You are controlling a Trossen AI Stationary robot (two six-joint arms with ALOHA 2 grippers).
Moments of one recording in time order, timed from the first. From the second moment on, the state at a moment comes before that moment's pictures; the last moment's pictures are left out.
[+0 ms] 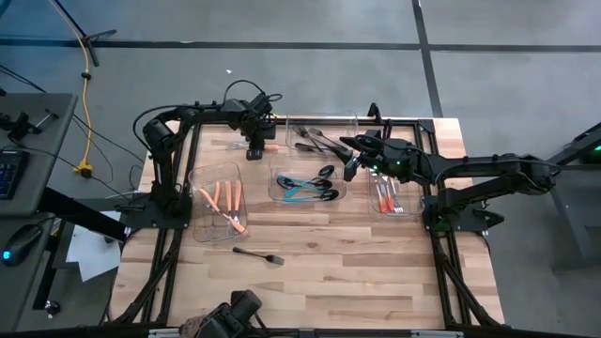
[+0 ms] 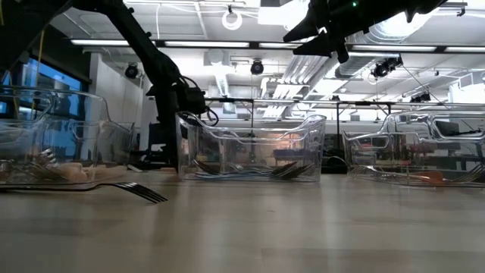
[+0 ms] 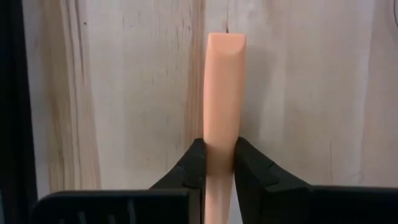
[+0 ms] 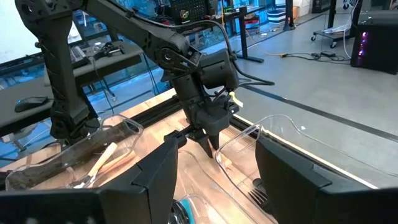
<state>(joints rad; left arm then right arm) 0.81 1.98 1.24 -0.64 0.15 0.79 -0.14 1.13 0.75 0.21 0.39 0.29</state>
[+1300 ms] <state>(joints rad) 0.74 1.17 0.88 0.34 0.47 -0.25 -0.14 1.13 0.75 0.21 0.24 0.20</state>
